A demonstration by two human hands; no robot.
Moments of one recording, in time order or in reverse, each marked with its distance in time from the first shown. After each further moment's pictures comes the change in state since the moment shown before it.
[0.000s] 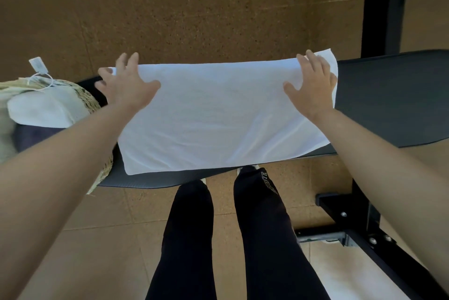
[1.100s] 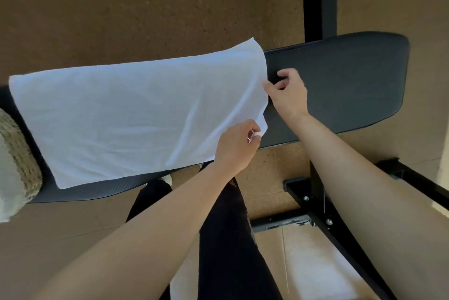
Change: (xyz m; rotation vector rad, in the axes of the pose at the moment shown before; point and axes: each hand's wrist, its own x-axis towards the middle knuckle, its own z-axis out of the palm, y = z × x) left_hand -0.235 0.267 0.124 -0.534 -0.398 0.532; right_hand -0.025 0.101 -0.041 0.670 -0.075 0.435
